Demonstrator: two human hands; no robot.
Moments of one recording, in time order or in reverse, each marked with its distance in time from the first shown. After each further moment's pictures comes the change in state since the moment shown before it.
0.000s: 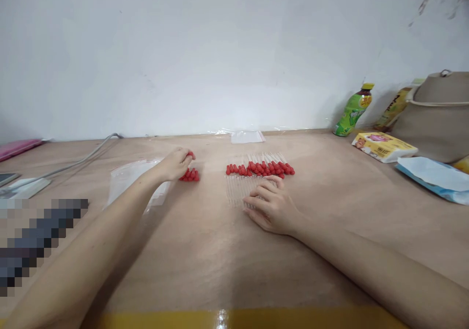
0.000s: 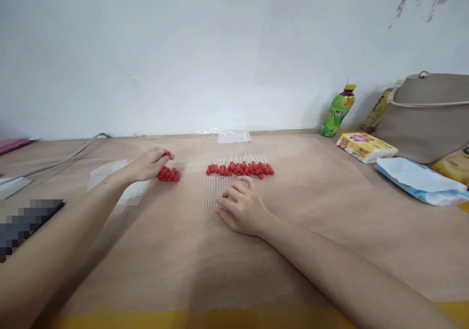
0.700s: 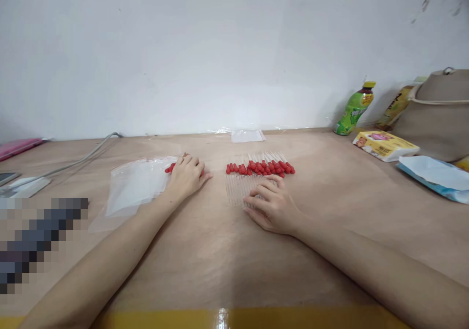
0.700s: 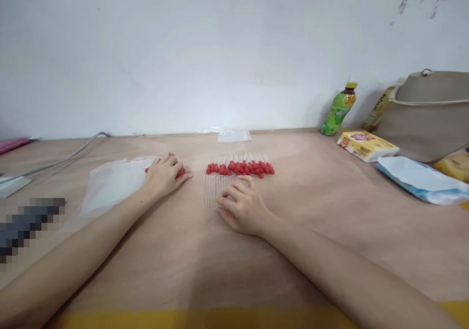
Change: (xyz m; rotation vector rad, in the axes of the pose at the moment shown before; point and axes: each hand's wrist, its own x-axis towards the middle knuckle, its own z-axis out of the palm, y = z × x) left_hand -0.014 -0.004 0.055 0.702 0.301 0.360; right_hand -0.002 0.000 0.001 -0.001 0.004 -0.003
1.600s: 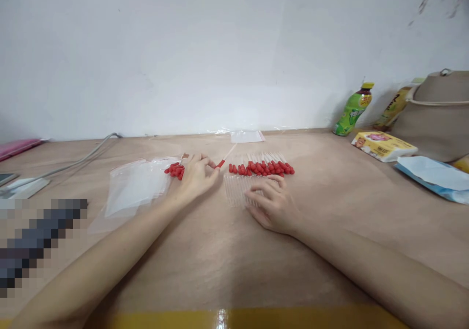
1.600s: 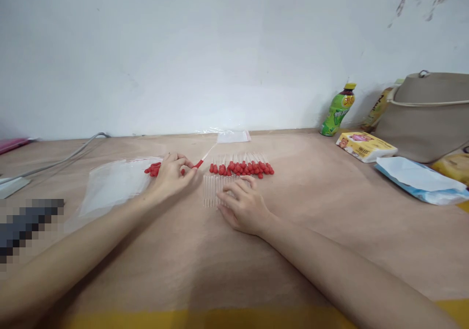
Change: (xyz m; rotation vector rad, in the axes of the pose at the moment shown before) left_hand 0.013 0.034 -0.023 -0.578 0.102 -0.300; right_hand -0.001 0.002 0.000 -0.061 0.085 0.043
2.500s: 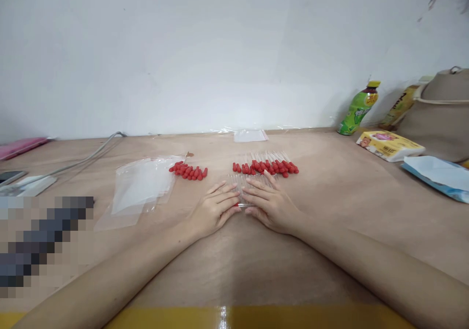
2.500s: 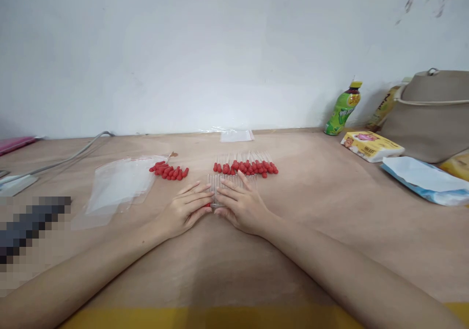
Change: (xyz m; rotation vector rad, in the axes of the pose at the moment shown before) left_hand -0.066 0.020 0.004 -0.190 -0.055 0.617; right_hand 0.002 -0.004 0.009 0.100 -0.137 -0.072
